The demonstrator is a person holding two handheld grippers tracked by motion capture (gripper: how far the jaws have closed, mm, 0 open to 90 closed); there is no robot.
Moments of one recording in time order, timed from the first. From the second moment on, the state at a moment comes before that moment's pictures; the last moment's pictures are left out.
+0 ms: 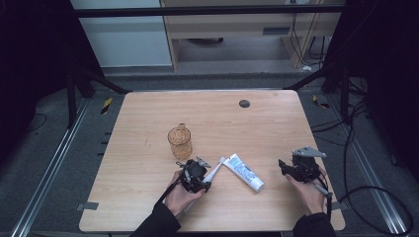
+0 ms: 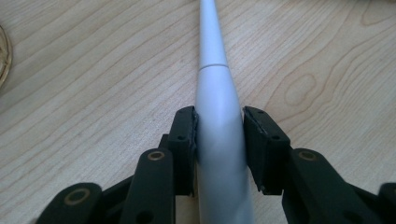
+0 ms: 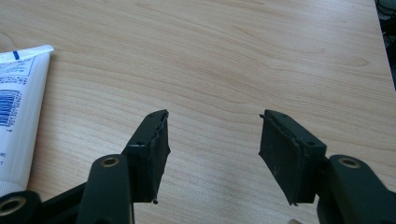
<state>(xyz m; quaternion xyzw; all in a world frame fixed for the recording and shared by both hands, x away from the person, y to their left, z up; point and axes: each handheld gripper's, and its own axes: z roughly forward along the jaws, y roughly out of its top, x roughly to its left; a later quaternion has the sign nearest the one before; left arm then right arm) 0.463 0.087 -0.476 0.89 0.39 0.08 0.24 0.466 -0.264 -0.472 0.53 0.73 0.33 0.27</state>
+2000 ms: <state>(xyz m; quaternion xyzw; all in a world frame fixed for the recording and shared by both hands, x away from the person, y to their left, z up) 0.475 0.188 -0.344 0.75 0.43 0.23 0.45 0.465 -0.264 -0.475 0.53 0.74 0.33 0.27</state>
